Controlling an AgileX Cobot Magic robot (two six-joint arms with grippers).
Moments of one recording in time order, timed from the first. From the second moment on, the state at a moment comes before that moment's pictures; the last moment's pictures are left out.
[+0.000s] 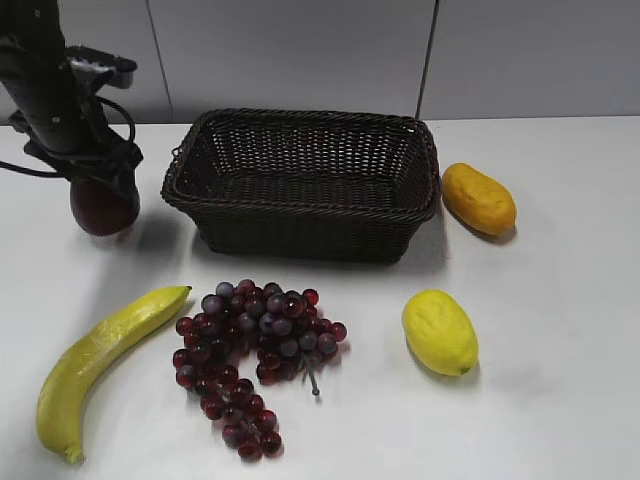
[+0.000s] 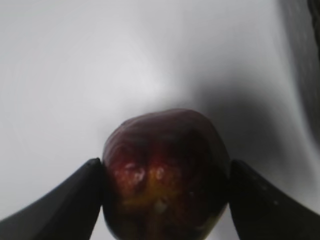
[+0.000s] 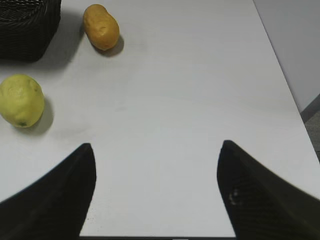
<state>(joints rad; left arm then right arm) -0.20 2.07 -1.58 0.02 0.90 0.23 0.13 -0.01 -0.49 -0.05 1.05 0.02</state>
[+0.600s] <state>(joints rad) -0.29 1.81 -1.63 0.01 0.89 0.31 0.13 -0.01 -0.49 -0.05 1.05 0.02</state>
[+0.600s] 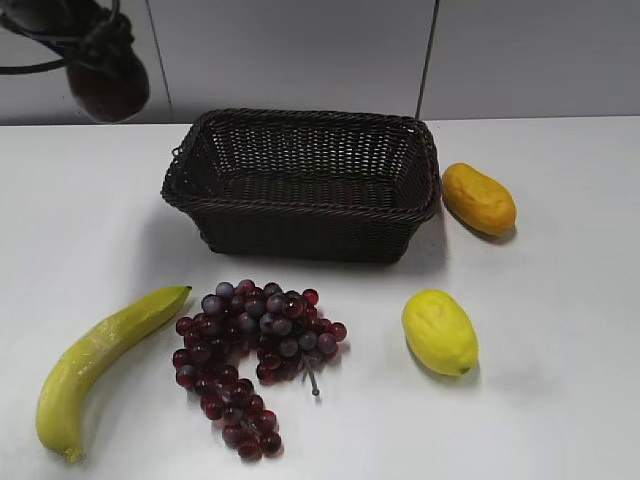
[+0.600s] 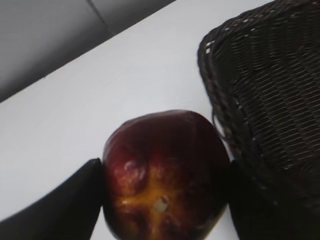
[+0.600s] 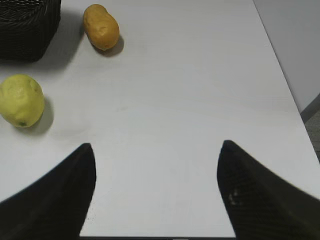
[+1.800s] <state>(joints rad) -0.61 2.22 -1.88 -0.01 0.74 0.33 0.13 -0.01 -0.49 -0.05 1.05 0.02</state>
